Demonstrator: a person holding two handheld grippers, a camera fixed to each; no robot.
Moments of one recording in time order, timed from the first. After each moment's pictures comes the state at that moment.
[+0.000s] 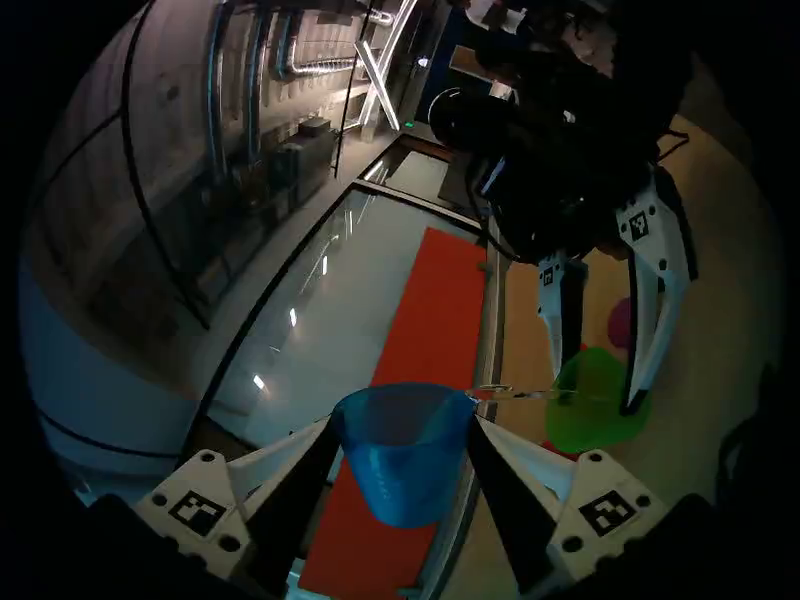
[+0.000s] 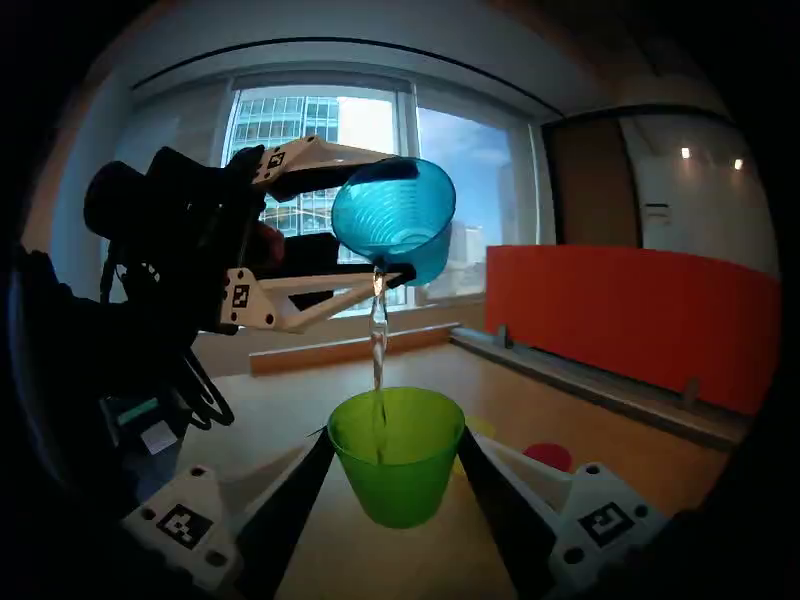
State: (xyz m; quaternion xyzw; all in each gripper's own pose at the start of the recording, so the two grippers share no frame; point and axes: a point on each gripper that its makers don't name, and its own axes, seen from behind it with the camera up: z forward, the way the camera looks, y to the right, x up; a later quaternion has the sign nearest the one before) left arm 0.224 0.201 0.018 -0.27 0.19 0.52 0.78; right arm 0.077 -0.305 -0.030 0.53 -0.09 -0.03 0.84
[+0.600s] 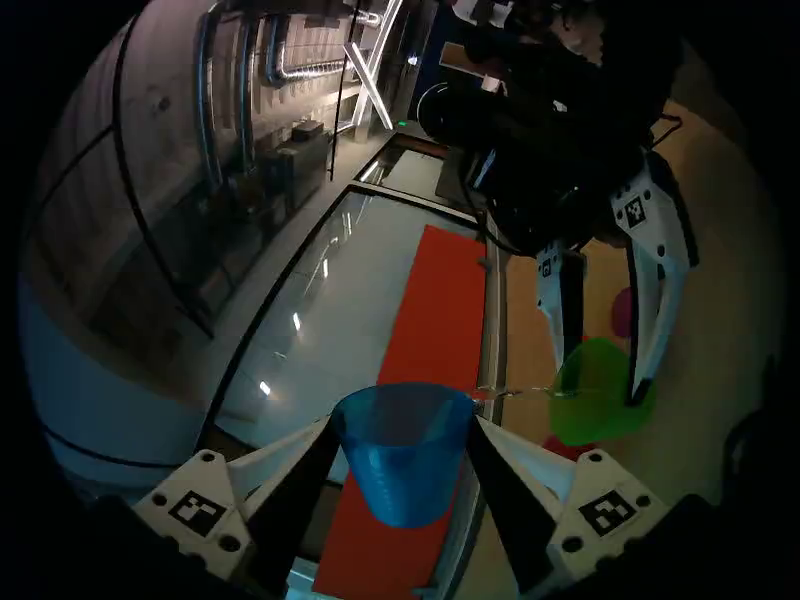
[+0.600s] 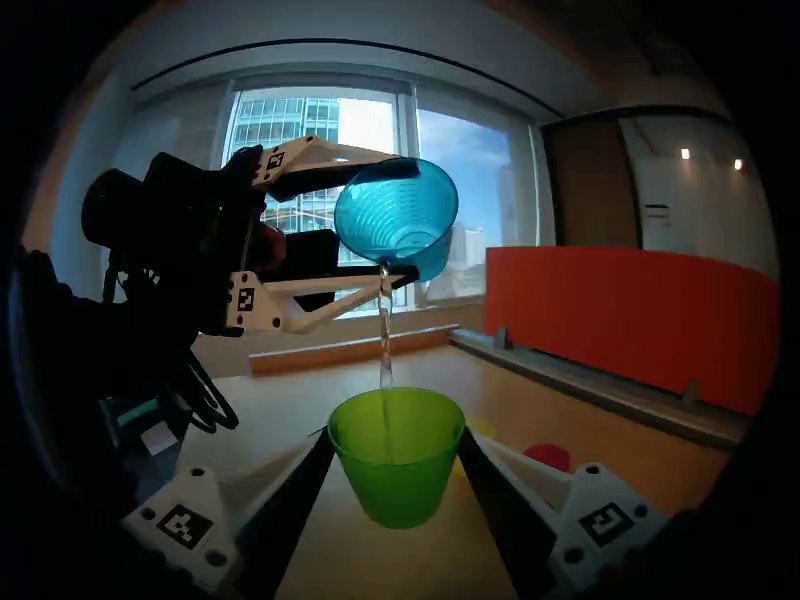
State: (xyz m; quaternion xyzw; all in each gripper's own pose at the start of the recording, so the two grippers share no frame) left arm 0.228 0.202 0.020 -0.26 0.20 0.54 0.77; right arm 0.076 -0.304 -0.030 0.53 -0.08 -0.03 0.84
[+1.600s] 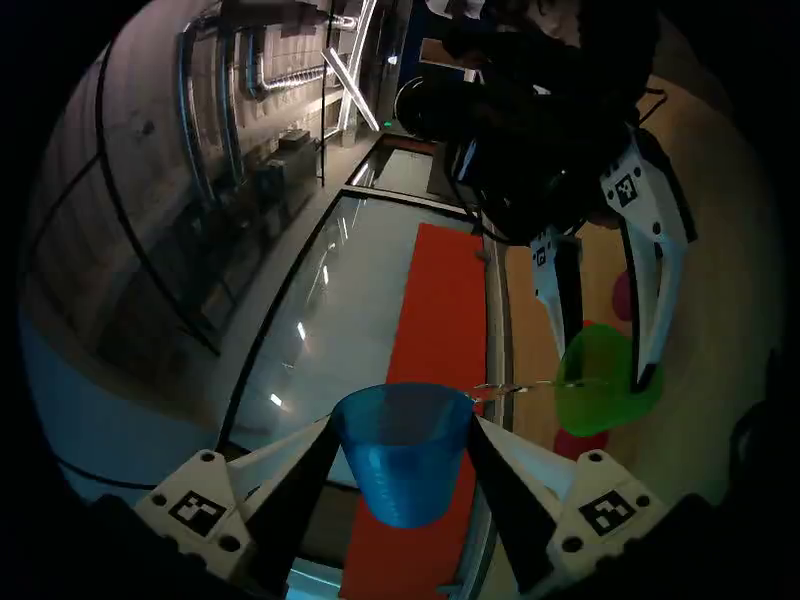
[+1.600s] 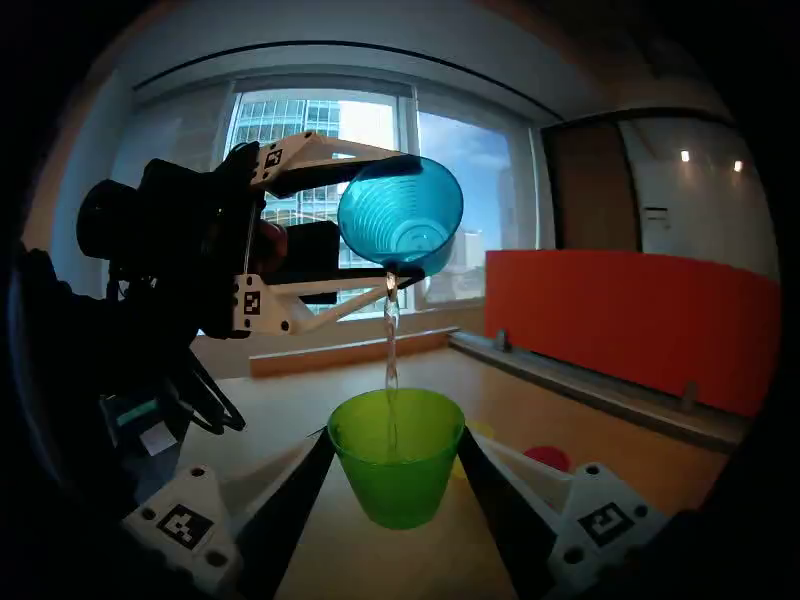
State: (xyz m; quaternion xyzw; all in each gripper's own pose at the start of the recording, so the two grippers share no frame) left arm 0.233 0.208 0.018 -0.25 0.21 0.58 0.75; right arm 0.080 -0.304 -0.029 0.53 -0.08 -0.03 0.84
